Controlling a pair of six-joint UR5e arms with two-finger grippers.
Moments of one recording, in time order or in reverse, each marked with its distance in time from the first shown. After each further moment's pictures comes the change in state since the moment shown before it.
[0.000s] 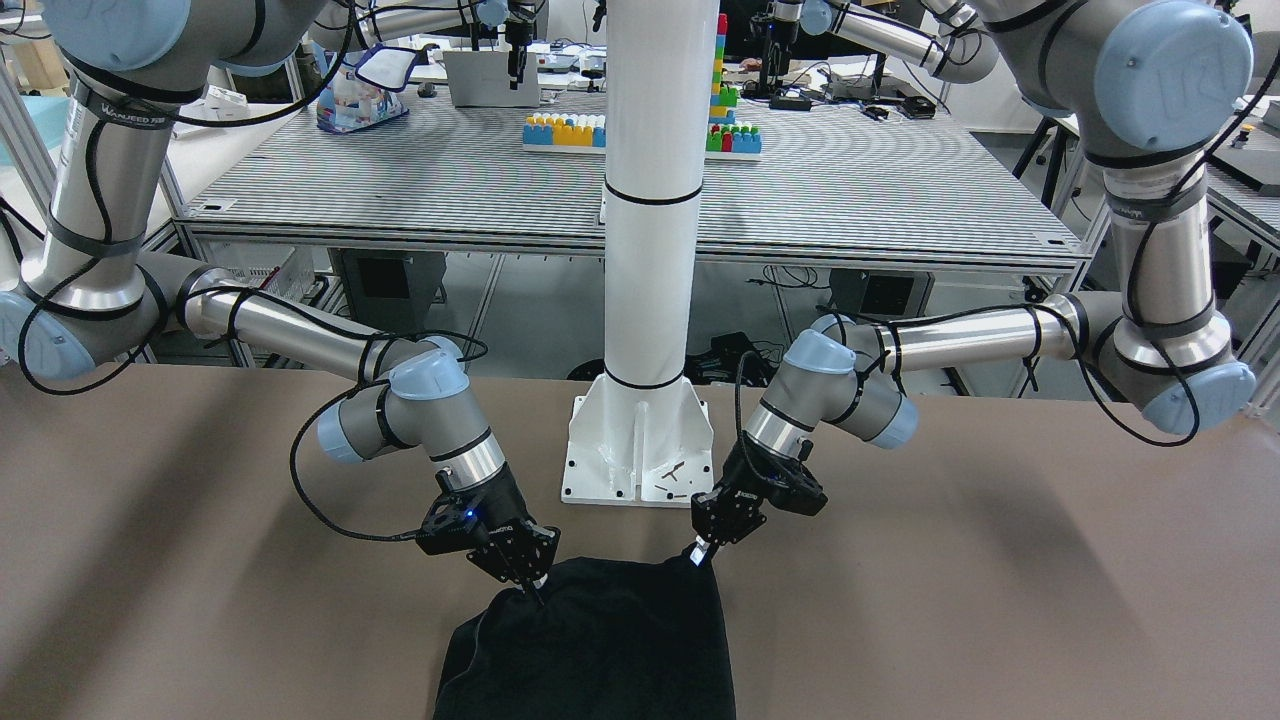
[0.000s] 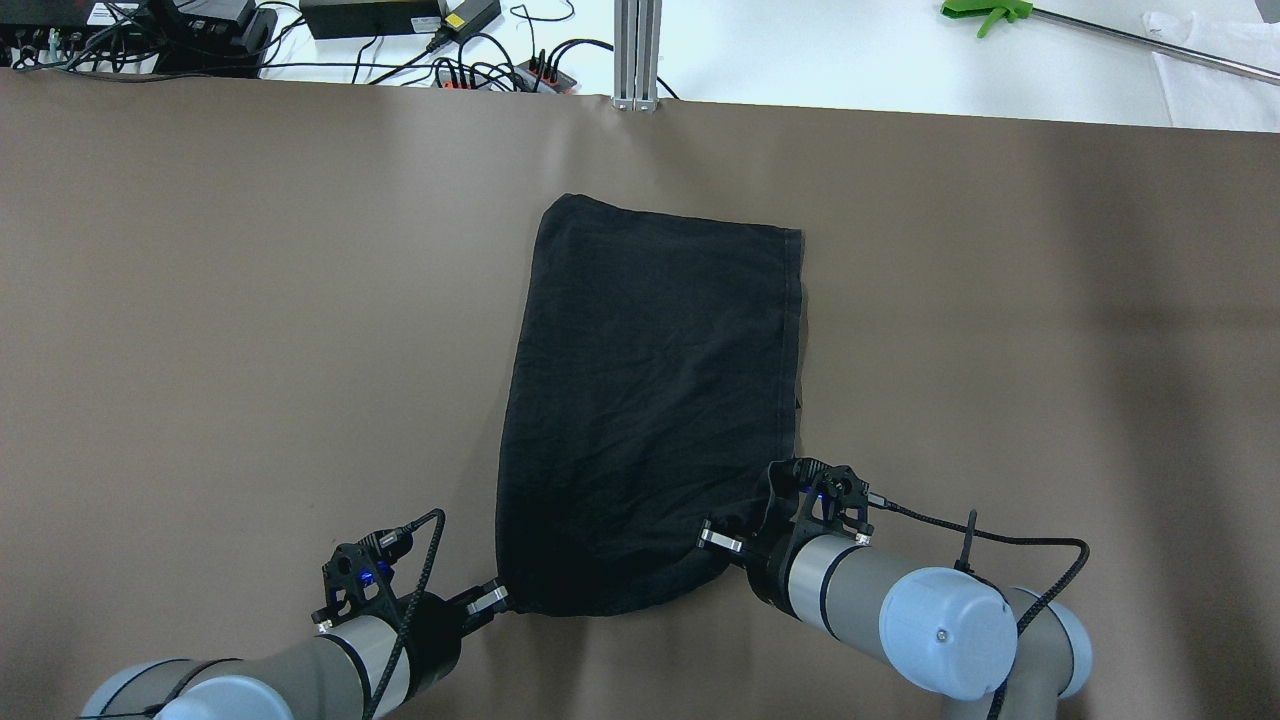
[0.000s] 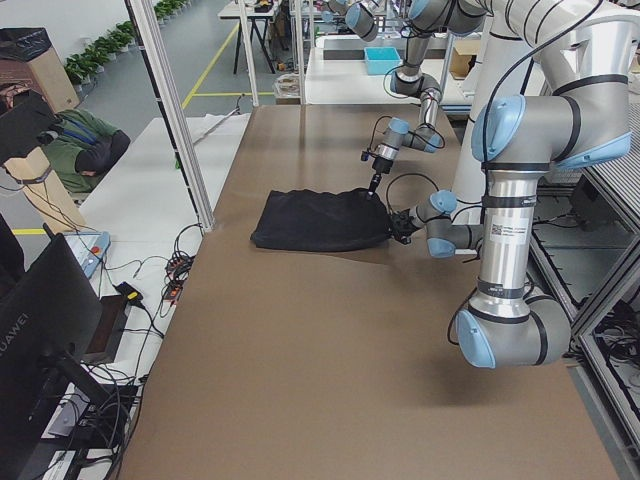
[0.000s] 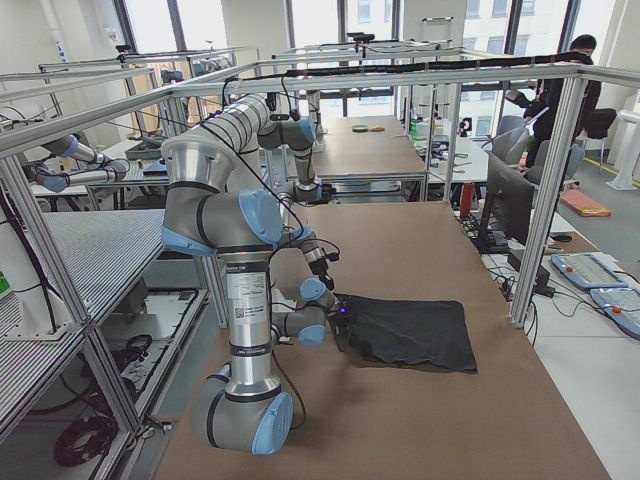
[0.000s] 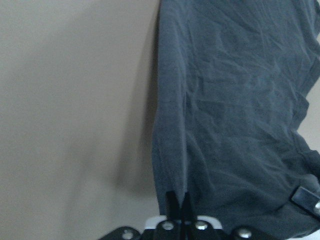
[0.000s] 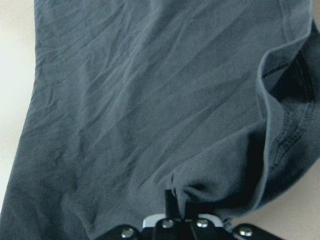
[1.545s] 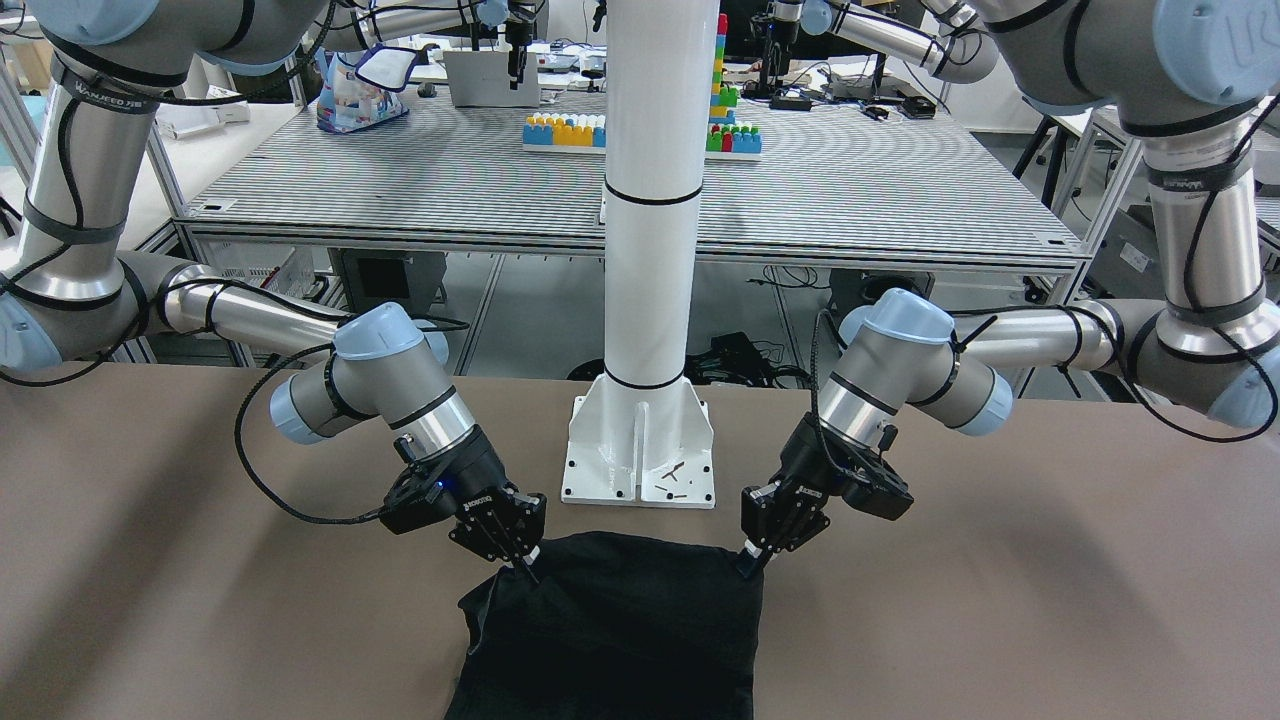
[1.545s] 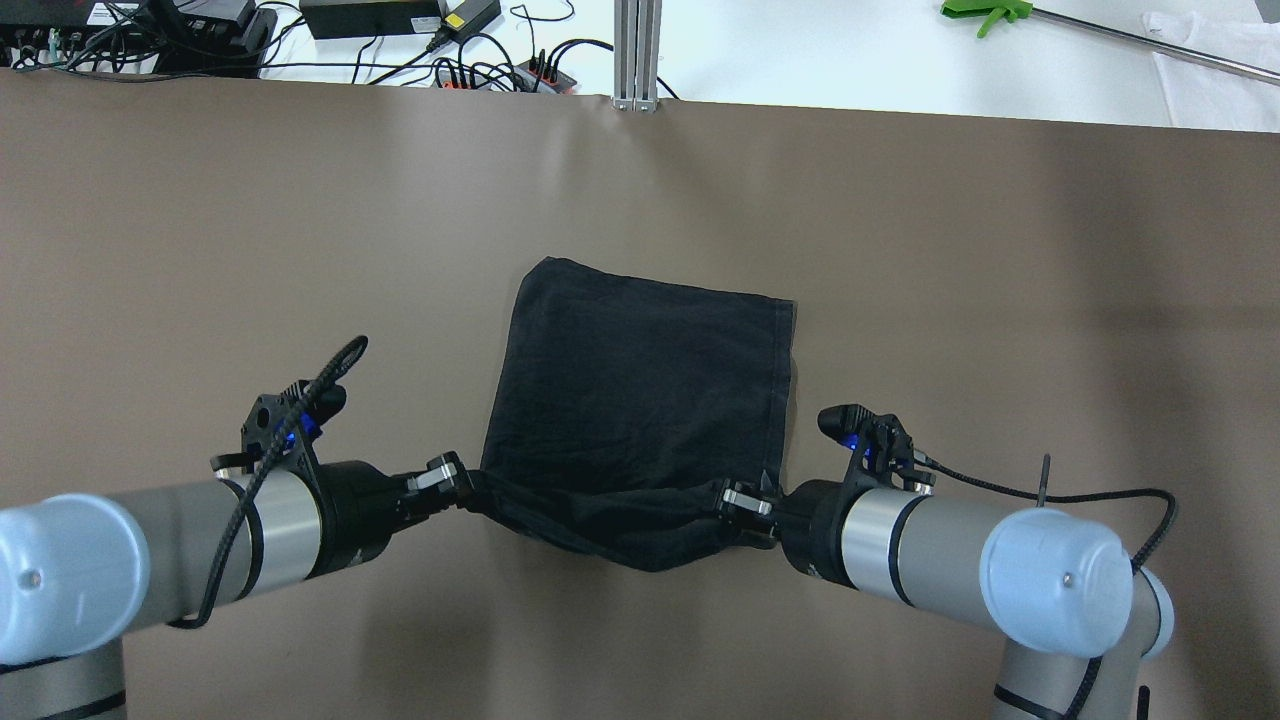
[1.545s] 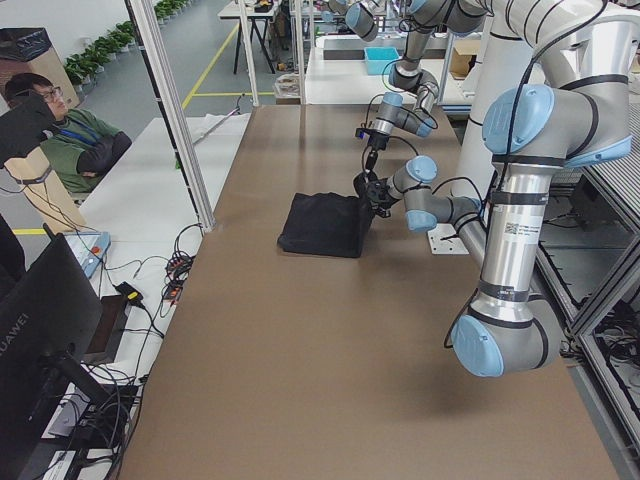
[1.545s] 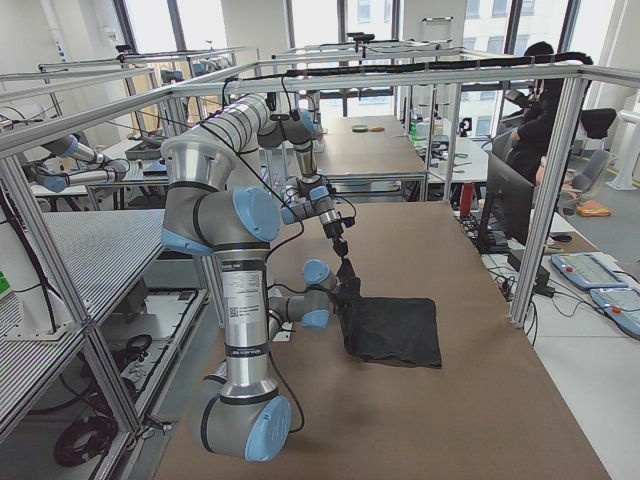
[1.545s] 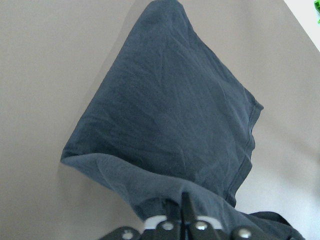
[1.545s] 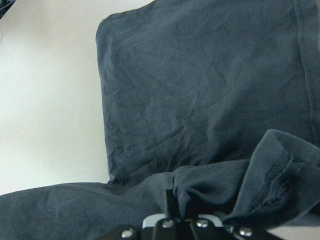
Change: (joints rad) left arm -0.322 -0.028 -0.150 0.153 -0.316 0.108; right arm 0.151 0.015 0.111 -0.018 0.152 -0.006
